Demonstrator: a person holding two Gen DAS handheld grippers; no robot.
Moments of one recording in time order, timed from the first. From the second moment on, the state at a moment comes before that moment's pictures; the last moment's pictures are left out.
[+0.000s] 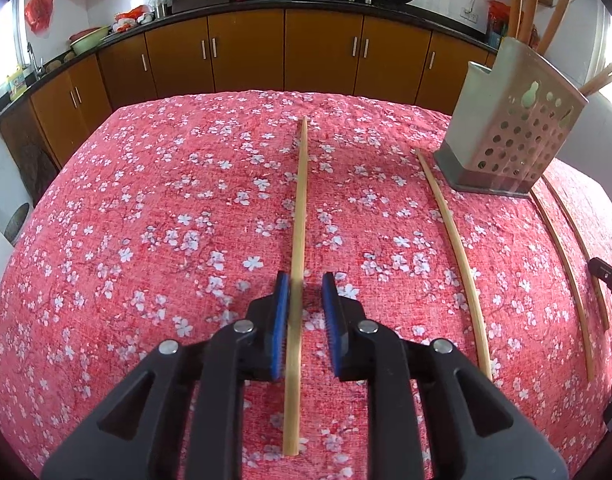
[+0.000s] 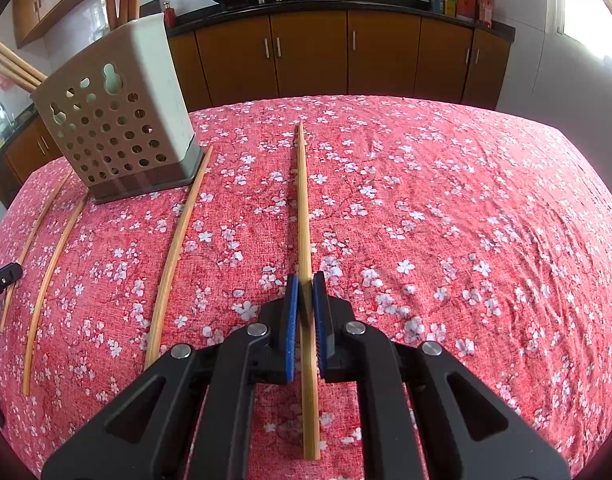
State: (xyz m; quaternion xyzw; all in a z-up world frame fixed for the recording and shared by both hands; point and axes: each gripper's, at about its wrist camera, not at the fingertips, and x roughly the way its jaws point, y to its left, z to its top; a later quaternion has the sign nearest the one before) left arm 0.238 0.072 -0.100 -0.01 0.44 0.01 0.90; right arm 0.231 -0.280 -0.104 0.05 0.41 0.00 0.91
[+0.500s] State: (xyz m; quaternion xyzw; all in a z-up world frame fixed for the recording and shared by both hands) left arm 0.239 0.073 -0.100 -0.01 0.44 0.01 0.90; right arm 0.231 -0.281 -0.105 0.05 0.41 0.00 0.91
